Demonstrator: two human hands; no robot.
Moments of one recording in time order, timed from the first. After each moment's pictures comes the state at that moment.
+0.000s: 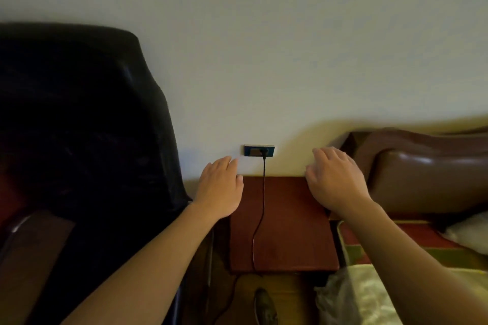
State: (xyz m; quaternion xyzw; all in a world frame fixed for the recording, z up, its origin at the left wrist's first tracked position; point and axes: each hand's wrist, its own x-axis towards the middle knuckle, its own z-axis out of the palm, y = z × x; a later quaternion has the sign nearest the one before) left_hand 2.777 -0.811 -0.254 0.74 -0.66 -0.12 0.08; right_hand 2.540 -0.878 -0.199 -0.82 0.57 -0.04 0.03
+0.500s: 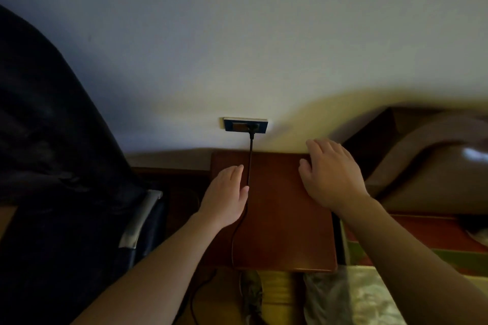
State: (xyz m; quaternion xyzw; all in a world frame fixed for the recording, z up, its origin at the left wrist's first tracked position) left_hand 2.731 -0.913 -0.463 0.74 -0.61 -0.28 0.07; right_hand 2.528 -1.014 -0.362 -0.84 0.53 0.05 0.08
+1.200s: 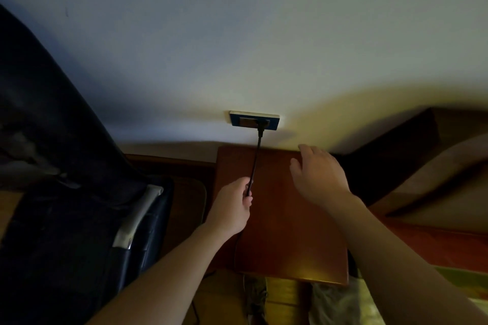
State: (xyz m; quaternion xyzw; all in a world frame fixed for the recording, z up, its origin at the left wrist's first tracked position) left_hand 2.721 -0.911 -0.503 0.76 -0.49 -0.39 0.20; right_hand 2.559 -1.043 -0.432 -0.81 0.54 0.08 0.22
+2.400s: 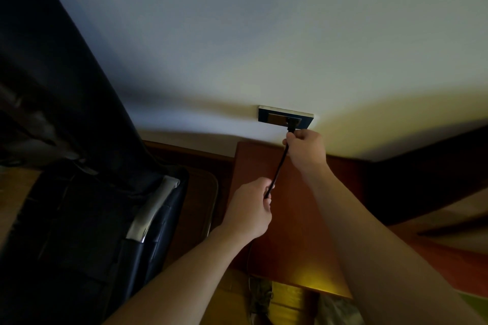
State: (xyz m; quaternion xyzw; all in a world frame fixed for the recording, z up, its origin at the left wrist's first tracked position) left_hand 2.725 -0.911 -0.495 0.78 -0.47 -0.37 0.19; right_hand 2.656 -1.069 -0.495 -0.53 0.64 -0.17 0.52
